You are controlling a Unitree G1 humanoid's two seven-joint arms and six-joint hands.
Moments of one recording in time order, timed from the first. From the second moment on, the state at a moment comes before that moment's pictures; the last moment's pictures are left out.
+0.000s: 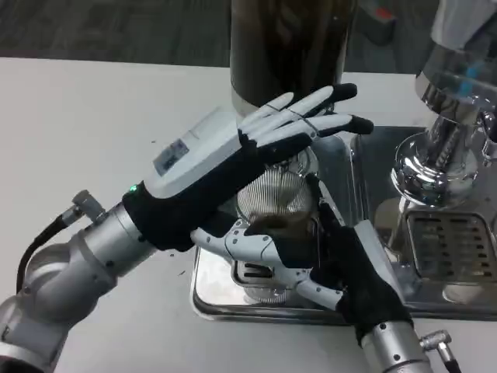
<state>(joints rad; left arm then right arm) -0.35 0.45 -0.18 0.38 0.25 -1.02 -0.26 0.12 -0.03 0.29 0.00 -0.36 -0.03 -0.10</state>
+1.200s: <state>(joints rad) -0.18 0.48 0.08 0.52 0.17 -1.02 -0.16 0.09 -0.01 0.29 0.05 -0.33 -0.08 -0.10</state>
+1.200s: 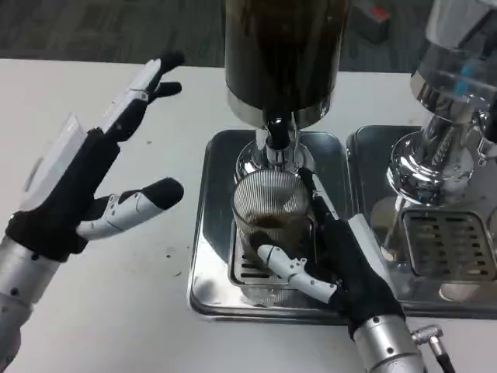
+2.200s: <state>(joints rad) -0.12 0.50 0.06 0.80 0.09 -0.98 -0.23 0.06 0.03 0.30 0.10 -0.32 -0.09 -0.10</state>
